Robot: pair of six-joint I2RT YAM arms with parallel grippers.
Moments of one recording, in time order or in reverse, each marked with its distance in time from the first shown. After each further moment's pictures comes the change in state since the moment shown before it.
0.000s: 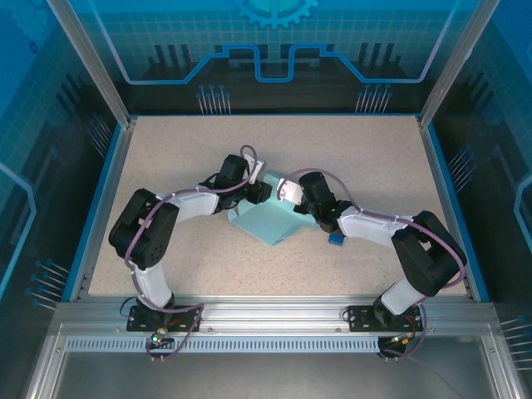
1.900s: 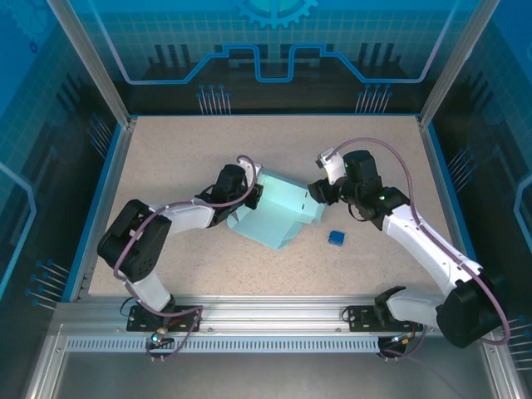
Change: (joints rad) left arm -0.048 -0.119 -0.151 0.152 -0.168 0.001; right arm -0.199 -0.378 0.155 -0.570 -0.412 0.710
